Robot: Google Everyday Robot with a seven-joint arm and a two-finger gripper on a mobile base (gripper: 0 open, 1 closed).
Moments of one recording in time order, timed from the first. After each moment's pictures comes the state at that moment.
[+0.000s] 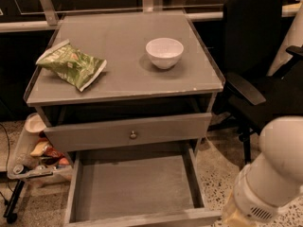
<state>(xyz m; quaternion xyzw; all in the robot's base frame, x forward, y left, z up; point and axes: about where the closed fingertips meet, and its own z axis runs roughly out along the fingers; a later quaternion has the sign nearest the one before) 0.280 -0.191 0.725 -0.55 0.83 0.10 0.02</state>
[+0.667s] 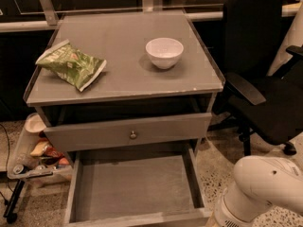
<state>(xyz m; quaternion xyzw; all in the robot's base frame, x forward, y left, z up) 0.280 -0.176 0.584 -0.50 0.85 0.16 0.01</state>
